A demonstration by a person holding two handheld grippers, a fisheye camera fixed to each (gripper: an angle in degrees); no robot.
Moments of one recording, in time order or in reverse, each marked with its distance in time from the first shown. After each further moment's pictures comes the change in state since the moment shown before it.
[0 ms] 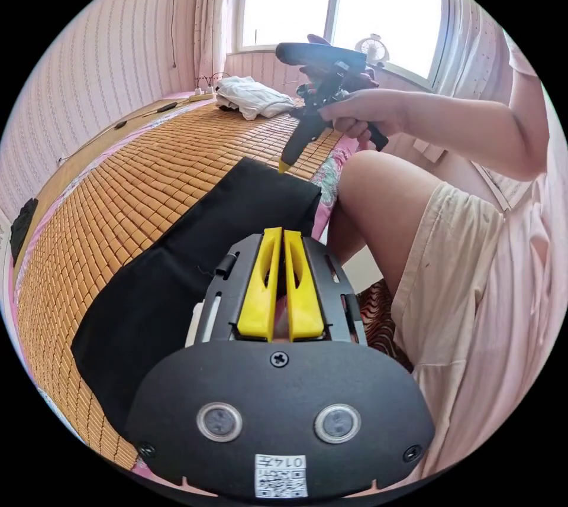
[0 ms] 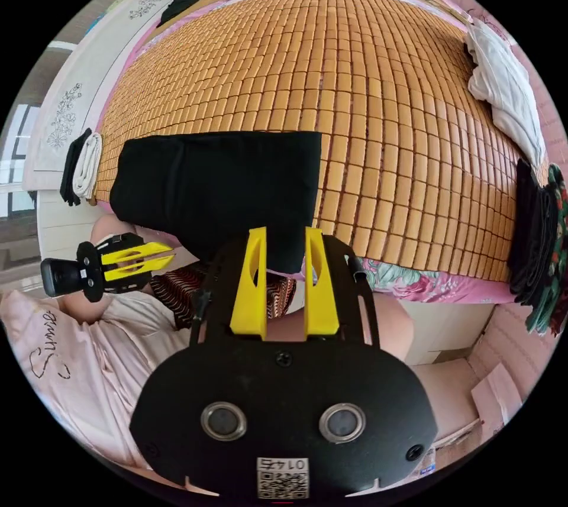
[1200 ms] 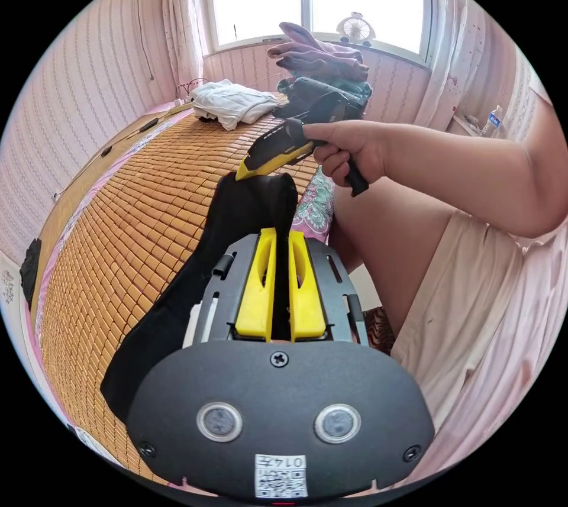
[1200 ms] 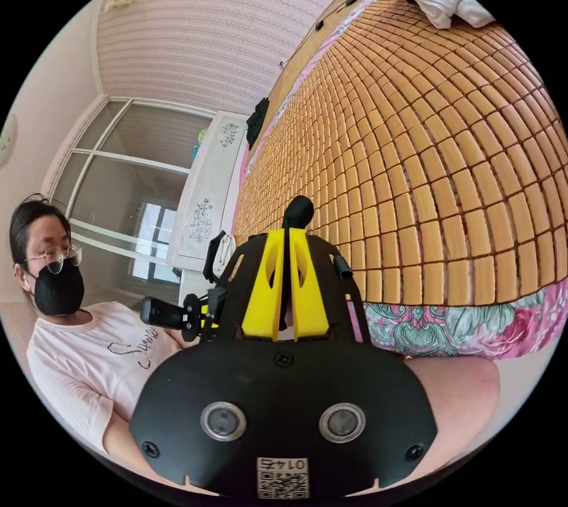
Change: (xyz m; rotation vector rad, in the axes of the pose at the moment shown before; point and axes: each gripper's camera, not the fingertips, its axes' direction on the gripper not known) left arm 0.023 -0.056 0.040 -0.050 -0.044 0.113; right arm 0.295 0.142 0.035 0.507 -0.827 0.118
